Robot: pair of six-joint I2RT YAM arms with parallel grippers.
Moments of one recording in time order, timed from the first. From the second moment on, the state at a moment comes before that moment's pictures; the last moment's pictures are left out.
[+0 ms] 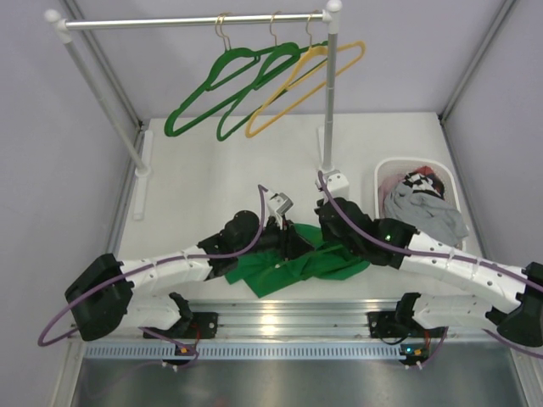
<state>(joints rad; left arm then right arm) -0.94 1.24 0.58 0.45 0.32 -0.54 1.05 1.10 0.97 -0.56 0.55 0.41</state>
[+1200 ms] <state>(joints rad) -0.93 1.13 0.67 -0.16 0.09 -0.60 1.05 0.93 0.84 -0.48 0.33 0.28</state>
